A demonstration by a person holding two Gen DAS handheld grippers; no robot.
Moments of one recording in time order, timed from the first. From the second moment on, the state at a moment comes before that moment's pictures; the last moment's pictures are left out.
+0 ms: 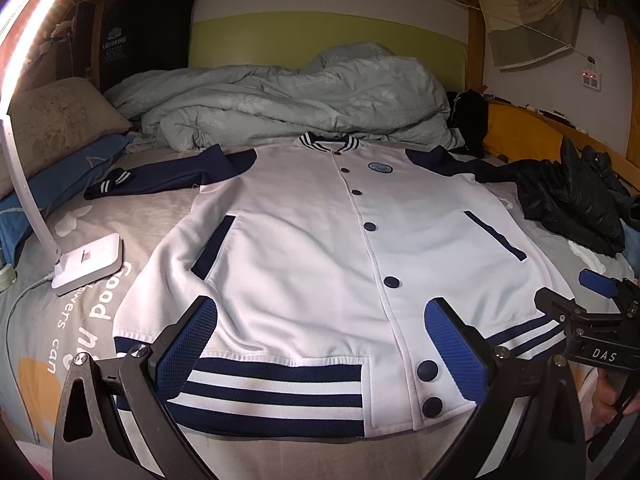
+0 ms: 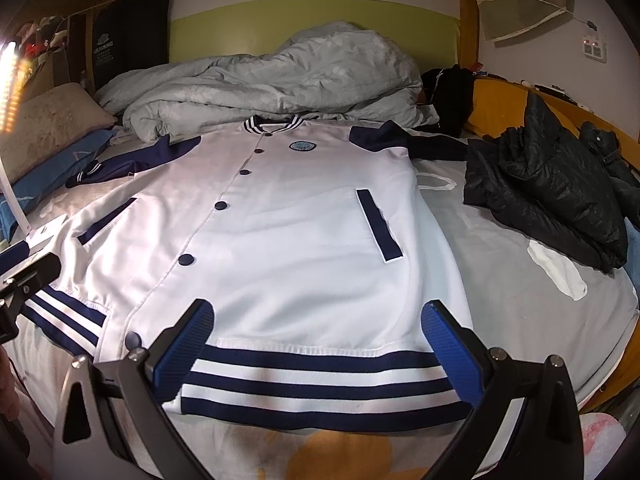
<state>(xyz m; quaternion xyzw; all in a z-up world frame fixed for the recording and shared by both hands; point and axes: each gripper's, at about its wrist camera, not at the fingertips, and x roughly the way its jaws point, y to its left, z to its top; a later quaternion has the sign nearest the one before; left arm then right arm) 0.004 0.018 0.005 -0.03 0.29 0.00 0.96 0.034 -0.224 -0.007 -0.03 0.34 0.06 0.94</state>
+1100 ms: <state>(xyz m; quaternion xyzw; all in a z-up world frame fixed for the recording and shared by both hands) 0.002 0.015 0.007 -0.03 0.30 -0.02 0.95 0.033 -0.222 -0.006 -0.04 0.34 0.06 0.94</state>
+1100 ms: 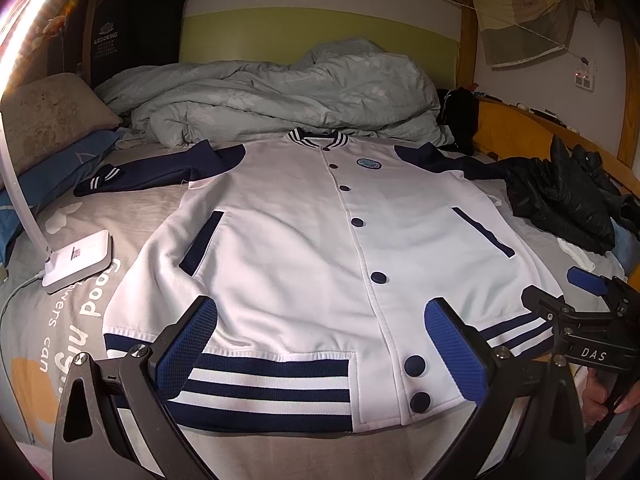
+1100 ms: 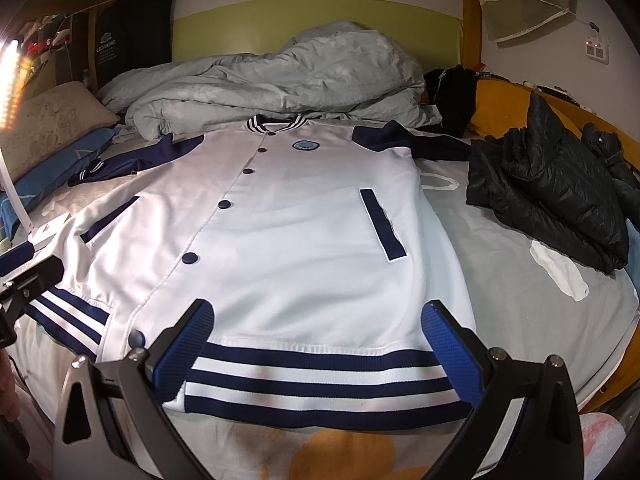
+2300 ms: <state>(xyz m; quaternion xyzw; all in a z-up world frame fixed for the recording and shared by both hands) -0.018 0.015 0.002 0.00 0.25 0.03 0.97 0.016 -0.230 -0.013 0.03 0.35 0.07 0.93</state>
